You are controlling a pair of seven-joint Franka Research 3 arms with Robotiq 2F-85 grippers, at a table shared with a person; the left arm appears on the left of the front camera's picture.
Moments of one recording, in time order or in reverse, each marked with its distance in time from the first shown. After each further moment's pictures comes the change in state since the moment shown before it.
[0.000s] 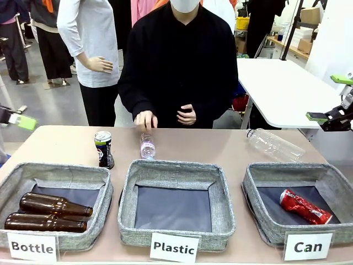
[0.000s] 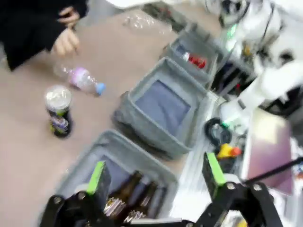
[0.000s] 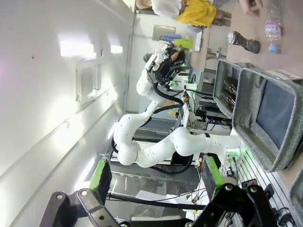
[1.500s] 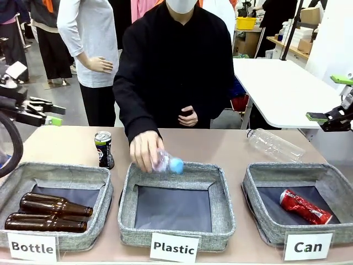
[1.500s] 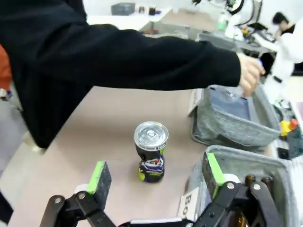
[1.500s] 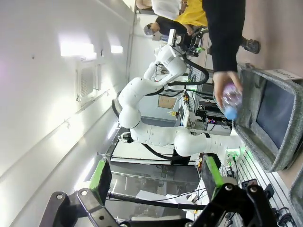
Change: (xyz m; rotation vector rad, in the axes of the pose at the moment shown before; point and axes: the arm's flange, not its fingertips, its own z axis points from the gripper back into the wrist) left arm -0.007 0.193 -0.054 -0.078 -0.162 -0.360; right arm 0.000 0.000 0.001 0.001 0.000 0.000
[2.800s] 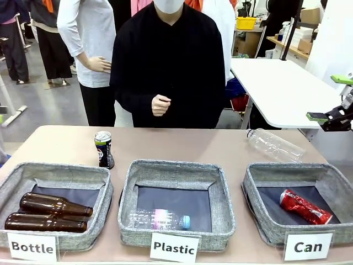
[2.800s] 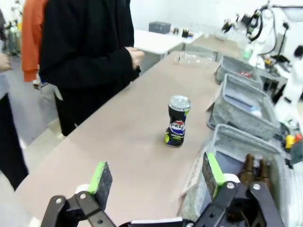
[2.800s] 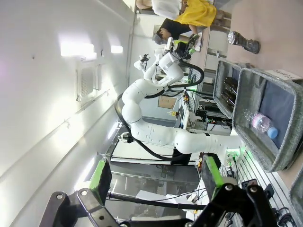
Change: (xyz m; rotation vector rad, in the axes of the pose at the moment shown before) left arm -0.053 -0.006 0.137 0.182 -0.092 0.098; right arm 0.000 0.000 0.000 0.000 0.000 0.001
